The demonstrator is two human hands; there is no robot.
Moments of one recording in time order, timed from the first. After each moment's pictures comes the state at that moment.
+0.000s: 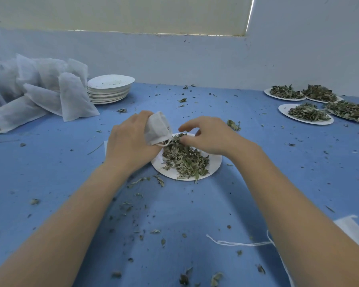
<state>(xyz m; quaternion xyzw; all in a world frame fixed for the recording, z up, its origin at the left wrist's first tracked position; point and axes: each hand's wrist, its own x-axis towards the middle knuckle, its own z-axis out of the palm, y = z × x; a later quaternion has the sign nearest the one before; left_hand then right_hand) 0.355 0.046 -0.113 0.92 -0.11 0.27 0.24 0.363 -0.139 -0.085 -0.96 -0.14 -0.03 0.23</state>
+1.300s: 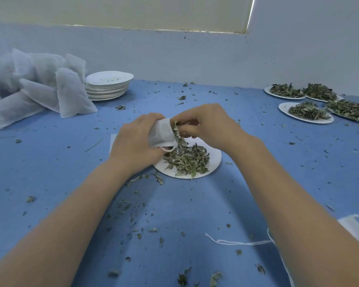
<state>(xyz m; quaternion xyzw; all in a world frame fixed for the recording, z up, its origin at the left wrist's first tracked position) 0.355 0.043 -0.121 0.91 -0.19 0.25 0.28 0.352 -0.134 -0.071 -0.91 -0.21 -0.08 0.35</state>
